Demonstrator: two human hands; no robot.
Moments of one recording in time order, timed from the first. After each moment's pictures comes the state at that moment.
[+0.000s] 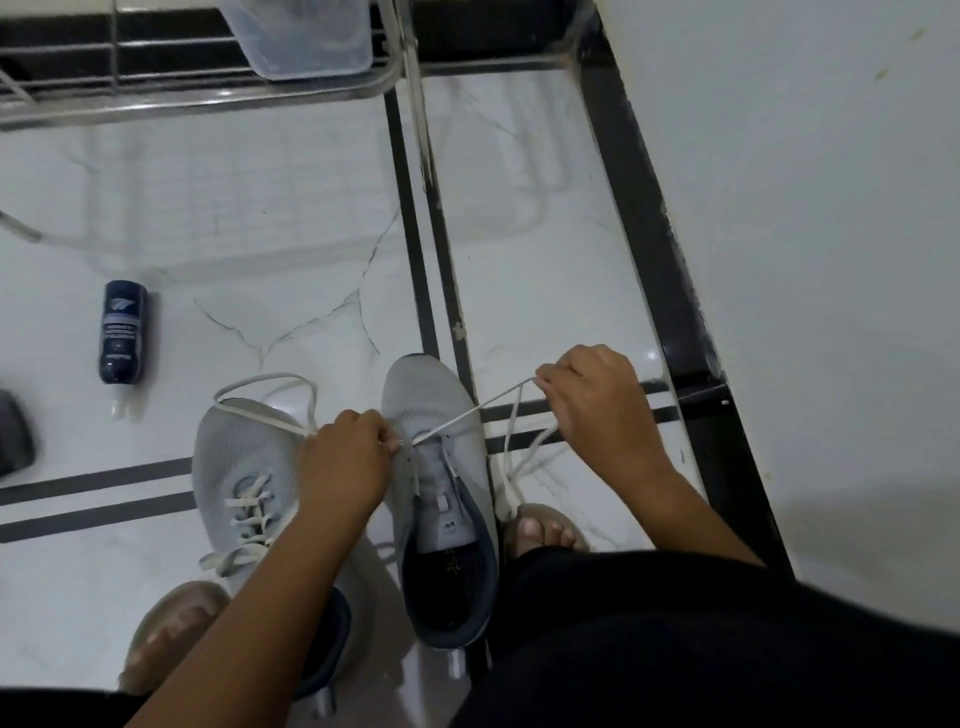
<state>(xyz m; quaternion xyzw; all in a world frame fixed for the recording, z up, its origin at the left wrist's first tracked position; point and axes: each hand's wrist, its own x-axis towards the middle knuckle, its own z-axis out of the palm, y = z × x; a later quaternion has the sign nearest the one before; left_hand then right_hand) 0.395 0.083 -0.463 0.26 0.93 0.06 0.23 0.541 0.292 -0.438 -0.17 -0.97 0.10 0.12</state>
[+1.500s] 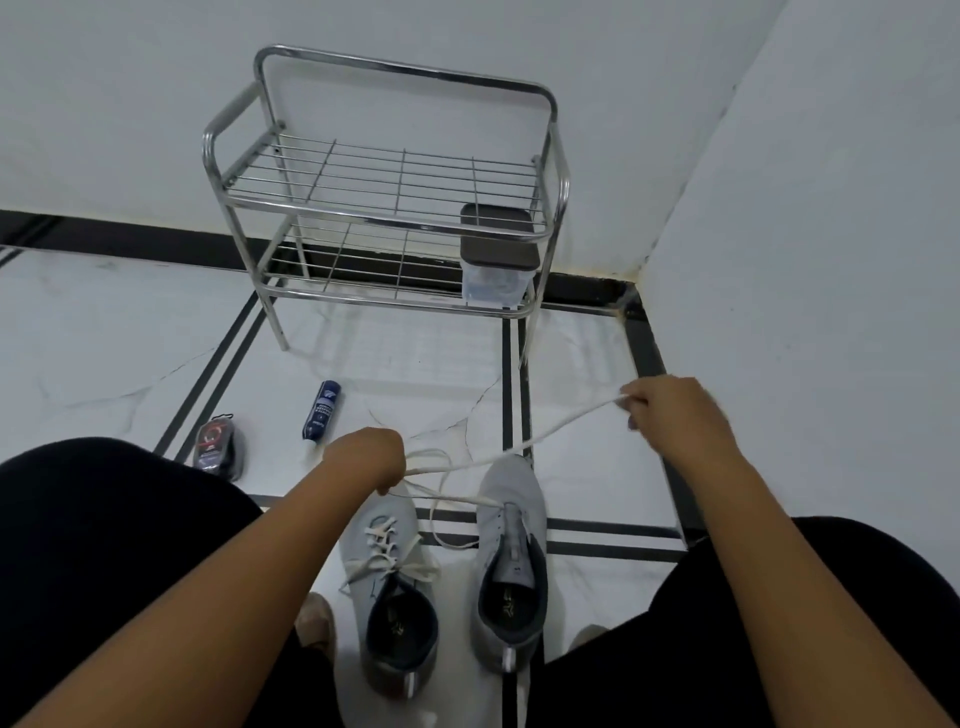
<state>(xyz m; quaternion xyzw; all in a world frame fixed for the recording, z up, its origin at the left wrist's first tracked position) 0.326 0.001 -0.303 0.27 0.90 -0.11 0.32 0.502 0.248 -0.203 -0.33 -0.93 0.14 0.00</state>
